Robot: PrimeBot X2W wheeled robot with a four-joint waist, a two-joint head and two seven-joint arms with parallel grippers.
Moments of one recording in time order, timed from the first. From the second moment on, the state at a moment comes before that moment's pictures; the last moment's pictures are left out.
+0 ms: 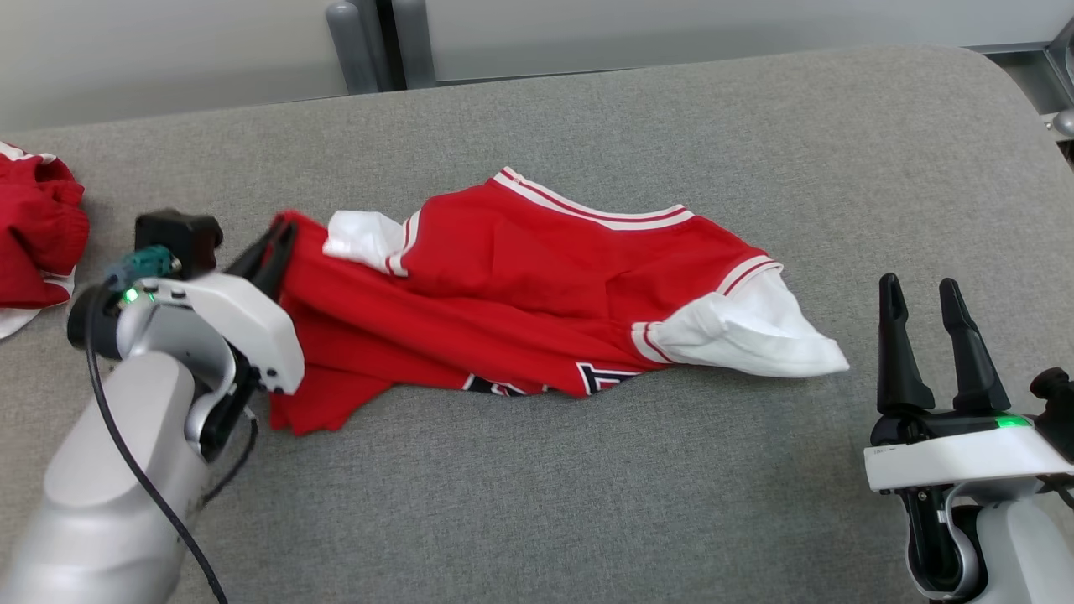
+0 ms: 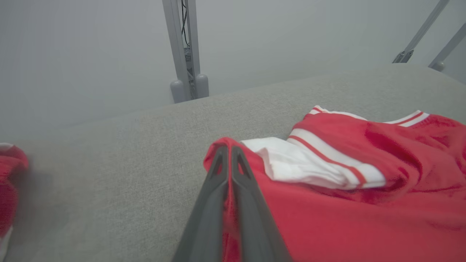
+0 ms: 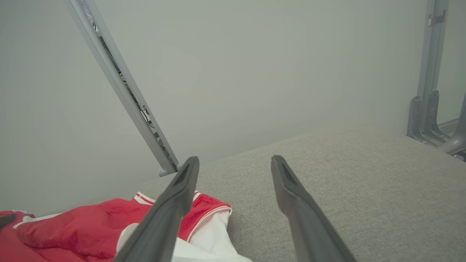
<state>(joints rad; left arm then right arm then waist) -0.65 0.31 -0.41 0.65 -0.53 -0.09 0.03 -0.21 -0.05 0.00 0.18 0.43 0.13 -0.26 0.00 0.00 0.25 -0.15</state>
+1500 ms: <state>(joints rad) 0.09 0.26 -0.28 0.02 -0.30 -0.01 -0.26 -0.17 -0.05 -0.02 0.23 0.40 0.13 -0.26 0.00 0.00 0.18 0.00</state>
